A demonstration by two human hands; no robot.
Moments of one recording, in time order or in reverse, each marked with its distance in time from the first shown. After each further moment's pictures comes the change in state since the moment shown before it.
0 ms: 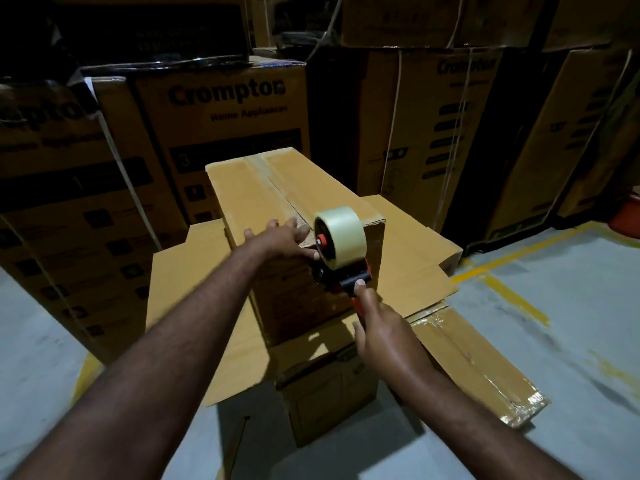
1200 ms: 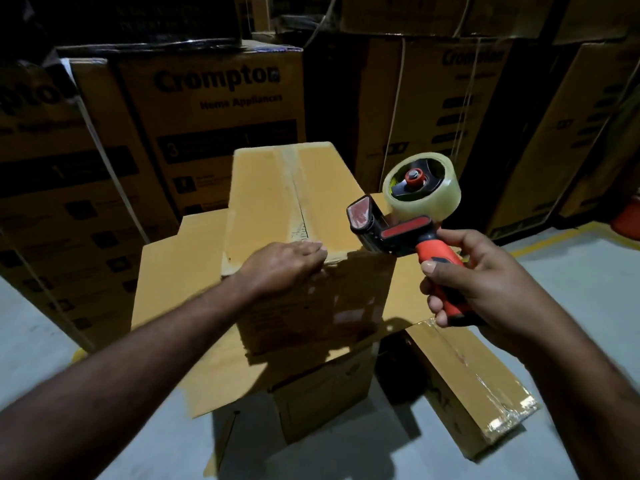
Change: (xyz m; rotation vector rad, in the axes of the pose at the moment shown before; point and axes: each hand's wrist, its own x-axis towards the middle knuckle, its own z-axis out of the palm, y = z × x) left_hand -0.024 0.019 0.035 0.394 0.350 0.599; right_hand 0.024 0.024 -0.152 0.907 -0.092 0.315
